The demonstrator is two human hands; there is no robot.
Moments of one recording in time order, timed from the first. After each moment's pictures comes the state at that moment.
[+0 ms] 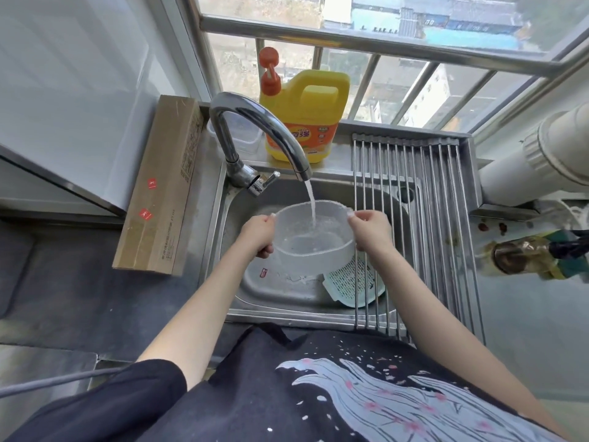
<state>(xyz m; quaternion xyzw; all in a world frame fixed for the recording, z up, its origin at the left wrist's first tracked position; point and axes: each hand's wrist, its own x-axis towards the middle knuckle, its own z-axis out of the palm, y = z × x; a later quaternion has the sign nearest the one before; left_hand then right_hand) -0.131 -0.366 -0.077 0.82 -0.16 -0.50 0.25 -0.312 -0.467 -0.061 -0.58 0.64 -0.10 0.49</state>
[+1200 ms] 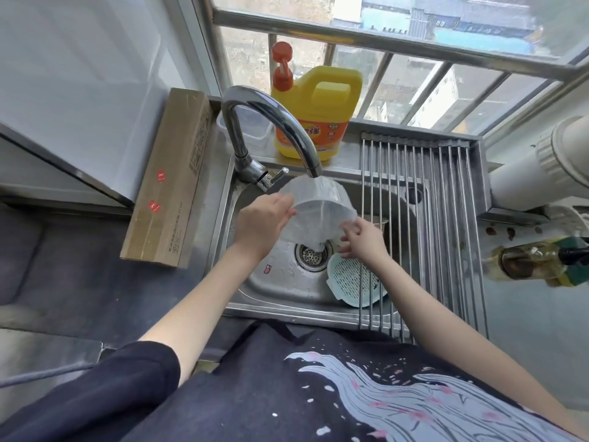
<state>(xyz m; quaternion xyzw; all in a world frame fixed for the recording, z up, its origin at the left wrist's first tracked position) -0.129 -0.345 -0.058 0.75 -0.61 0.05 0.24 -0.314 -0.455 -0.087 -0.60 0.58 -0.03 0.54</state>
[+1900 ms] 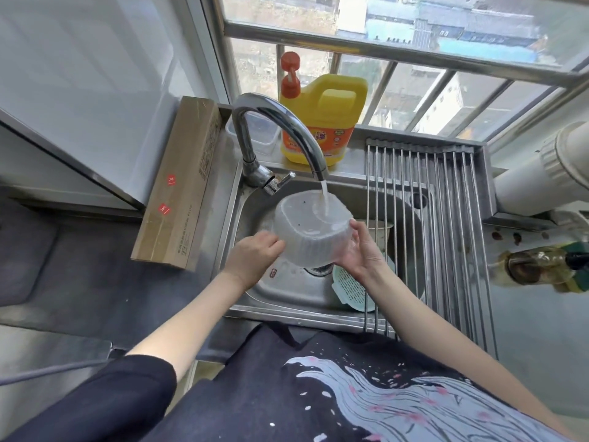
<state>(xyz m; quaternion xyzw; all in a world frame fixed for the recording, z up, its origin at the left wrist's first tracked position) -0.122 -0.295 -0.107 0.69 -0.71 0.07 0.12 -0.302 -0.435 -0.086 -0.04 0.40 -0.22 0.89</state>
